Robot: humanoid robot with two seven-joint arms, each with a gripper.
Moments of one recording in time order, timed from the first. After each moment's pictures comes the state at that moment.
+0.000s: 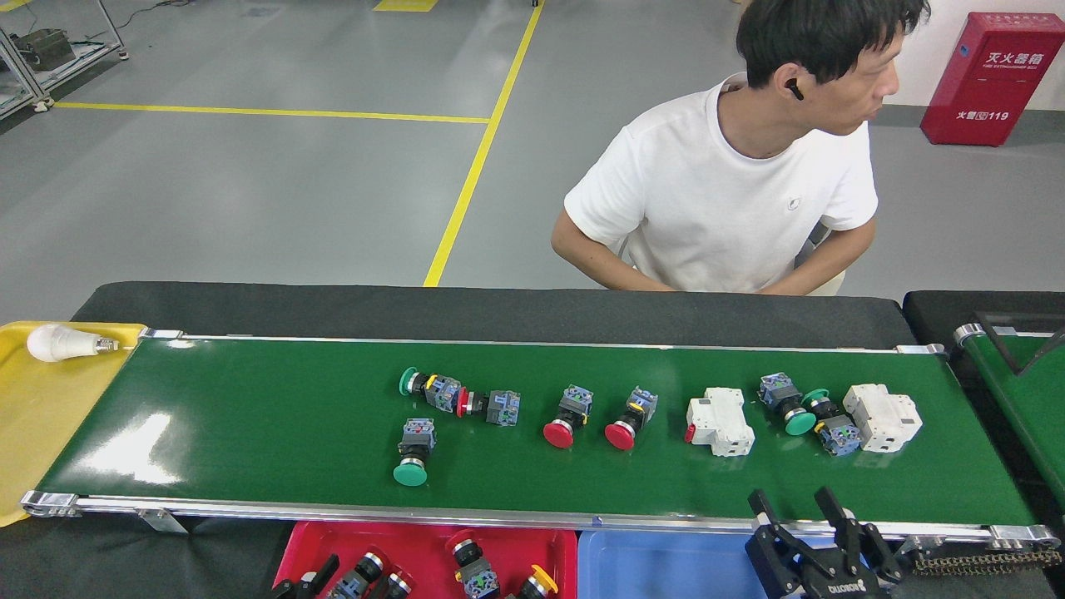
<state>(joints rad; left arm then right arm) 0.31 0.03 0.09 -1.75 -1.57 -0.34 -0.01 0.26 0.09 -0.22 -1.74 1.30 -0.28 0.06</state>
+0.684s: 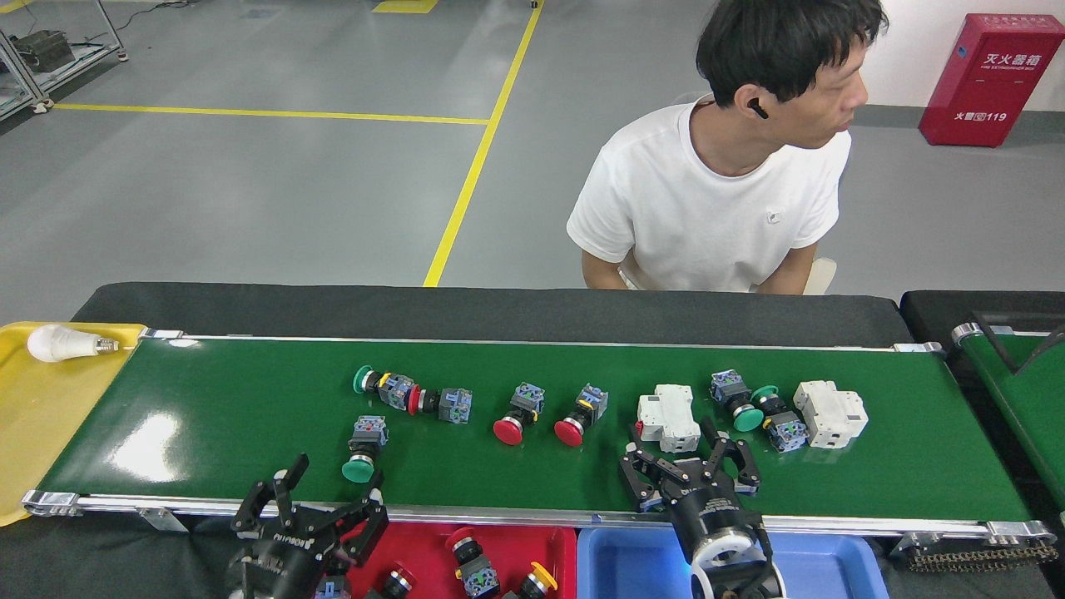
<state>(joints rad) -0.10 0.01 0.10 -1.41 -1.62 -0.31 -0.06 -0.19 0.10 0.25 -1.29 1.45 0.11 0.06</state>
